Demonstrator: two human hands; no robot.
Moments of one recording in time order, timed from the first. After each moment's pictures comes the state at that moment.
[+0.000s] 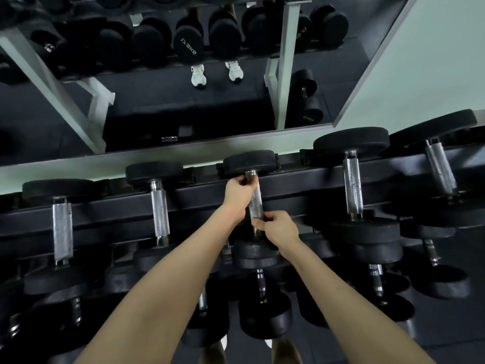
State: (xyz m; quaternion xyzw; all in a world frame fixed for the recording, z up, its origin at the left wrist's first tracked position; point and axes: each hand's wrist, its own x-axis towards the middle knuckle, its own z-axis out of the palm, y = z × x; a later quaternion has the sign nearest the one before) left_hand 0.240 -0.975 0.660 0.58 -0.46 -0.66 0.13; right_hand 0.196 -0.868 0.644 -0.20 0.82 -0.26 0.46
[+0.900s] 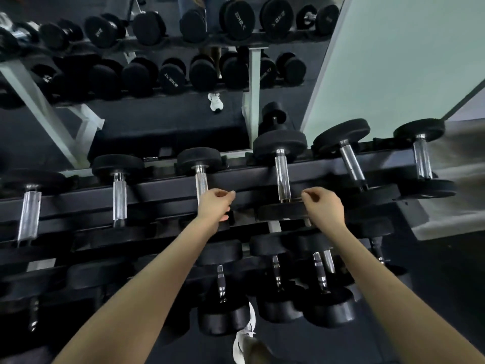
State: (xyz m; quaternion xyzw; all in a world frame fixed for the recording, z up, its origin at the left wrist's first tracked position) left_hand 0.226 -0.853 0.706 0.57 -0.53 -0.61 0.14; right_hand 0.054 -0.710 0.717 -0.25 0.89 -0.32 0.21
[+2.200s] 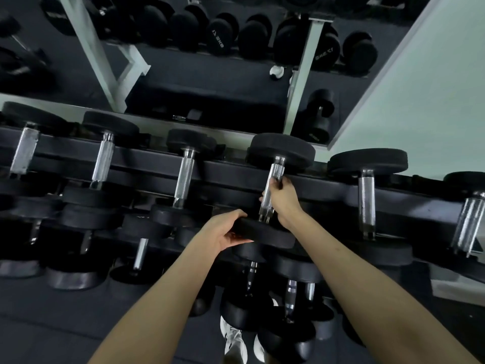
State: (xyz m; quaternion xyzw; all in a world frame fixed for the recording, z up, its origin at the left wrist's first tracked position) left_hand 0.133 -0.812 0.670 0.65 -0.14 -0.74 0.12; right_hand -0.005 -0.816 0.649 -0.17 0.71 -0.44 0.52
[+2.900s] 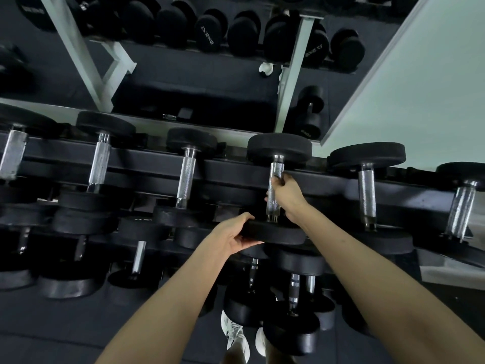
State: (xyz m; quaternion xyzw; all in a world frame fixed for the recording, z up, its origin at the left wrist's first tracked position) left_hand 0.135 -0.806 0.662 0.62 -0.09 -0.77 0.10; right_hand -0.003 -0.816 0.660 -0.22 0.76 -0.36 0.50
